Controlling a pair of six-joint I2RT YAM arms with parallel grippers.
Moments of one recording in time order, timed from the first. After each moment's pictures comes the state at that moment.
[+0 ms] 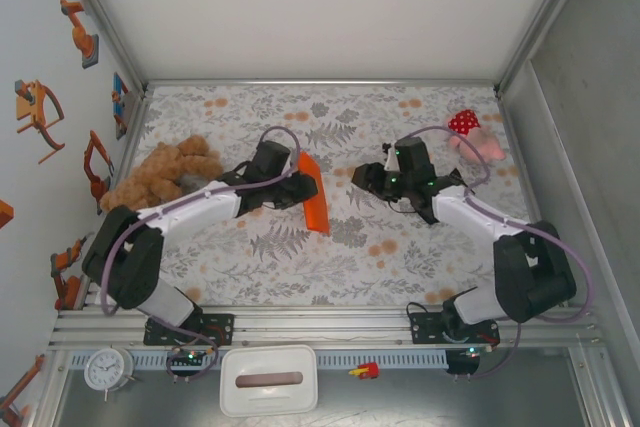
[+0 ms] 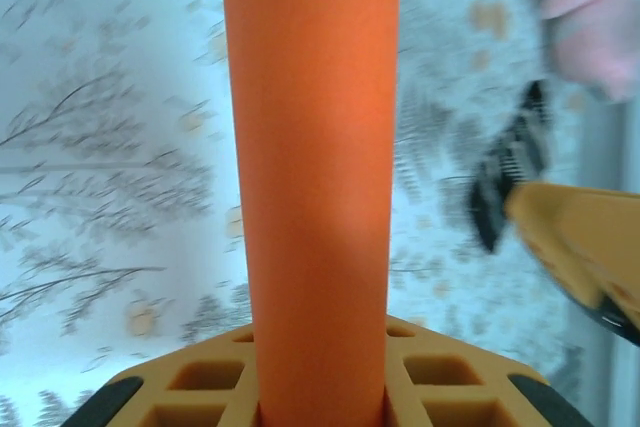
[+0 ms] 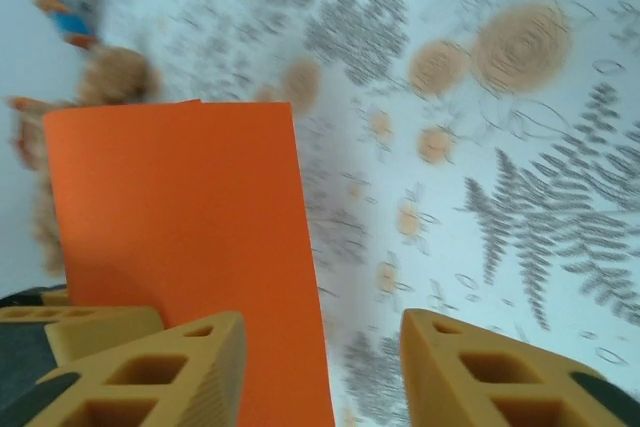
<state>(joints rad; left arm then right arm) -0.70 1.51 0.97 -0.23 0.28 -0.88 0.40 1.41 0.80 -0.07 -0.50 0.78</state>
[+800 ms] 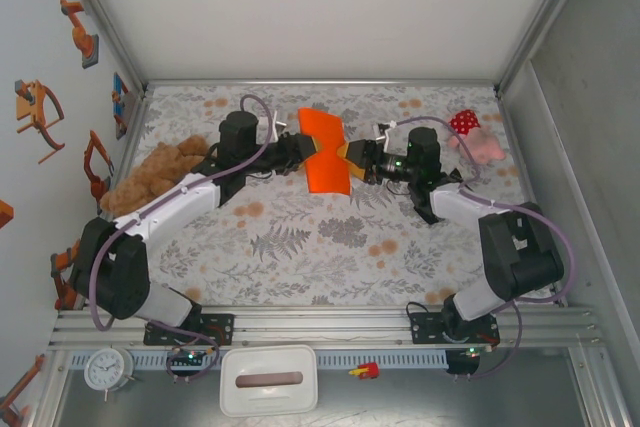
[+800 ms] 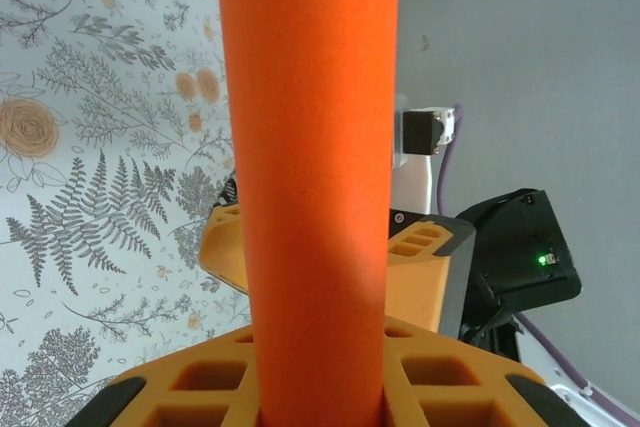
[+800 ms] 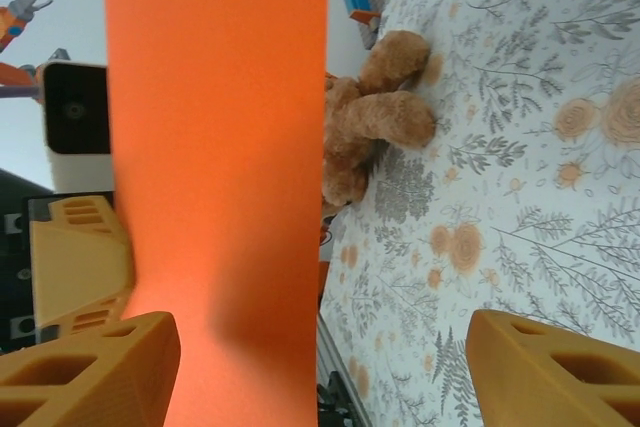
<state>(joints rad) -0.57 1.46 1.01 0.09 0.65 -1.05 0.34 1.54 0.78 0.54 -0.94 1.10</state>
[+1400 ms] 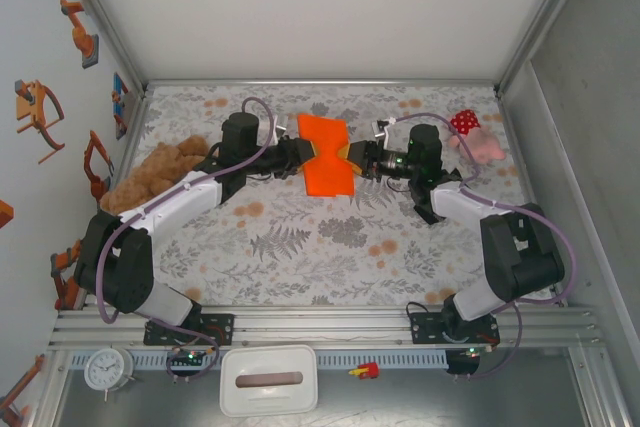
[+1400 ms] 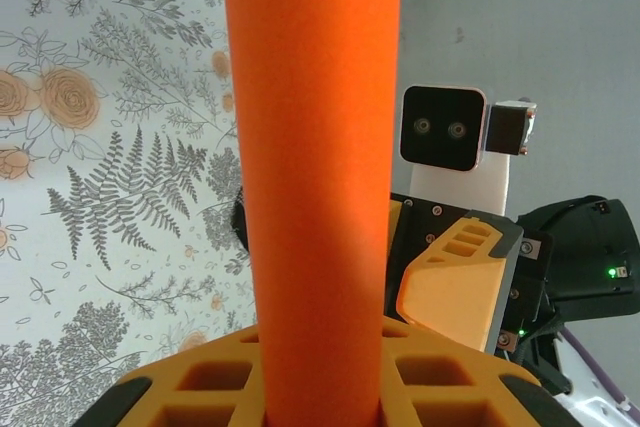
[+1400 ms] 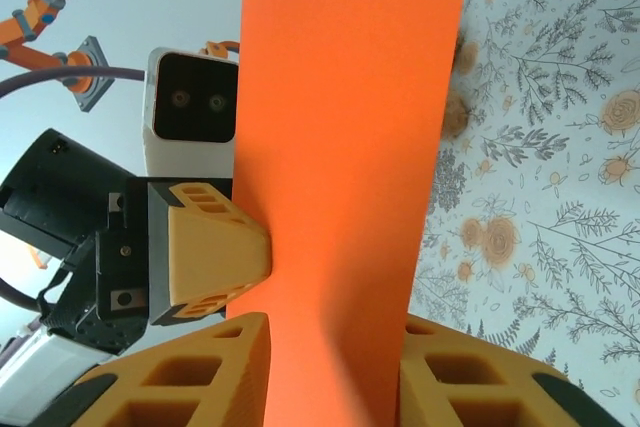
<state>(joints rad) -0.55 1.49 1.01 0.04 0.67 -1.04 0.34 1.53 0.80 0.55 -0.98 1.14</state>
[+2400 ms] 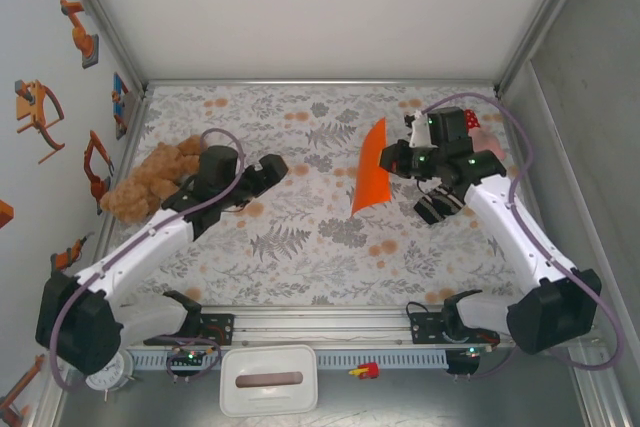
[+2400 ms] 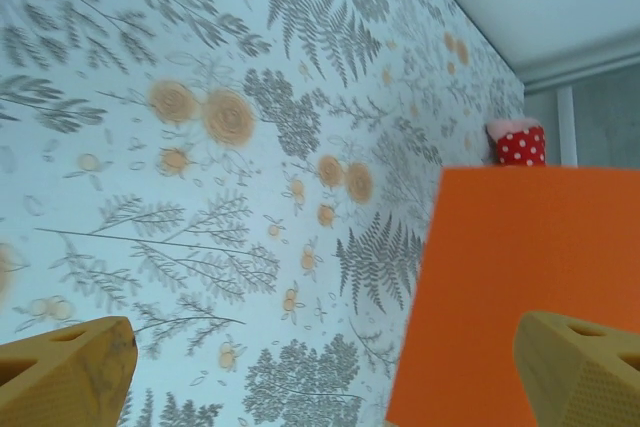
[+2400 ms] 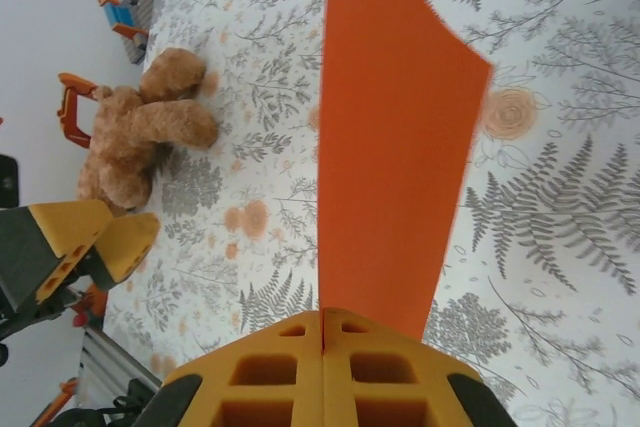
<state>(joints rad) -0.54 1.13 0.76 -0.24 0.12 -0.94 0.33 1.24 1.16 -0.68 -0.48 0.53</state>
